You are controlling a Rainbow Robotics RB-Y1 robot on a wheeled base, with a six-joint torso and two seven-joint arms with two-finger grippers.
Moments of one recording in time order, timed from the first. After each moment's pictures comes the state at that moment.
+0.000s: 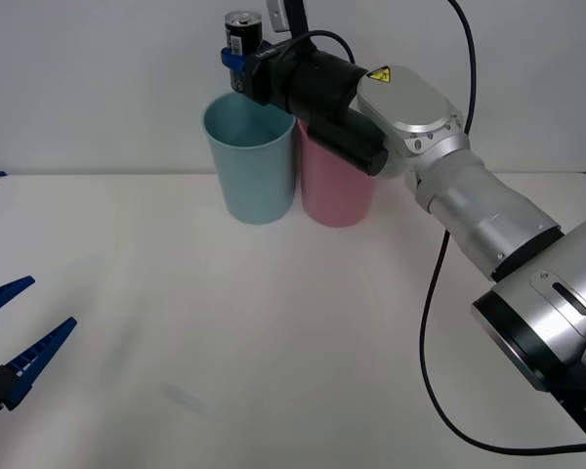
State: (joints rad) right arm -1.14 -0.19 0.42 -0.75 1.15 -0.29 -0.22; left arm 0.35 0.40 0.52 -1.66 -0.96 -1.22 0.00
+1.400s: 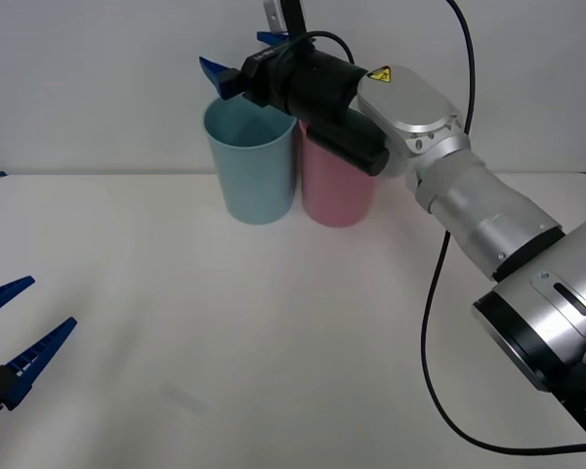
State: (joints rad) right arm -1.14 -0.20 0.42 -0.76 1.14 -0.31 -0.19; left arm 0.35 0.40 0.52 -1.66 -0.96 -1.22 0.00
